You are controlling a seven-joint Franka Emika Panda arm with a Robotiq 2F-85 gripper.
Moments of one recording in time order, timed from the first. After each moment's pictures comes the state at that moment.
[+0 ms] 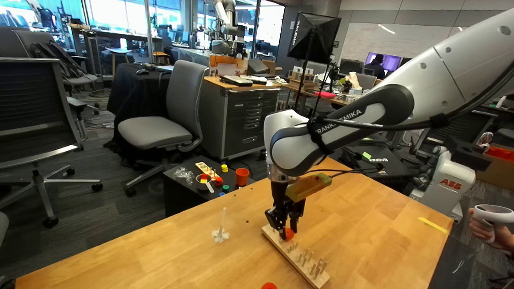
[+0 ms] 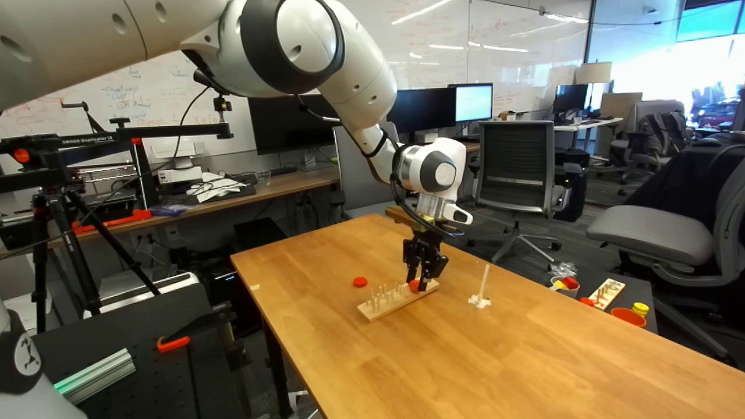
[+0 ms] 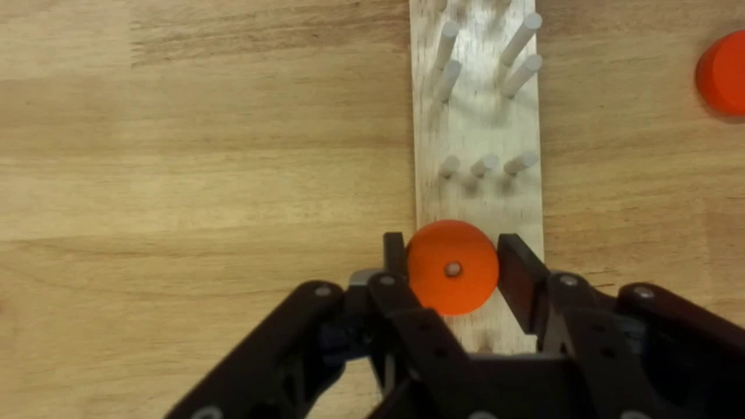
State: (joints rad) arm 0.21 1.21 0.02 -1.14 0.01 2.01 0.24
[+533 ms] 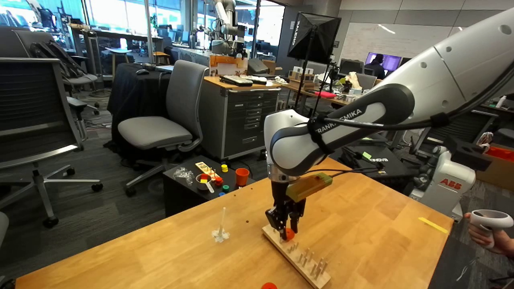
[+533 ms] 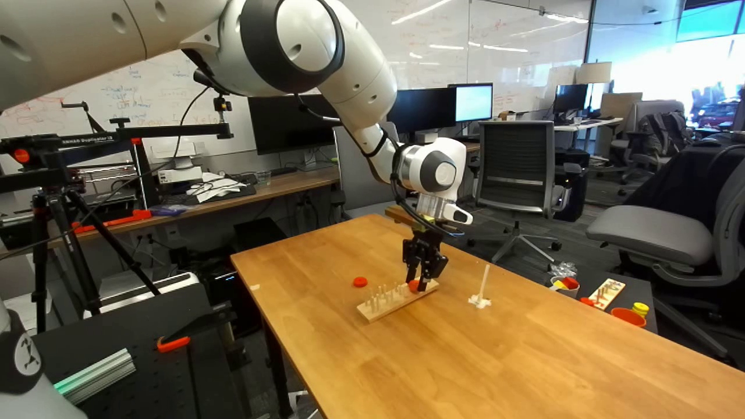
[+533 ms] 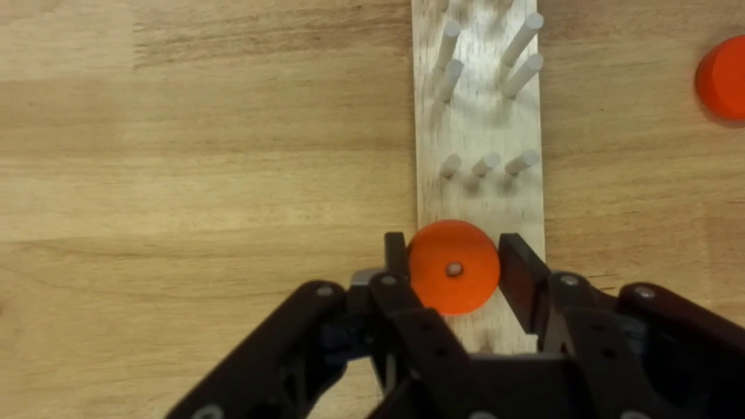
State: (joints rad) arm 0.21 1.20 0.02 -1.14 0.01 2.01 0.23
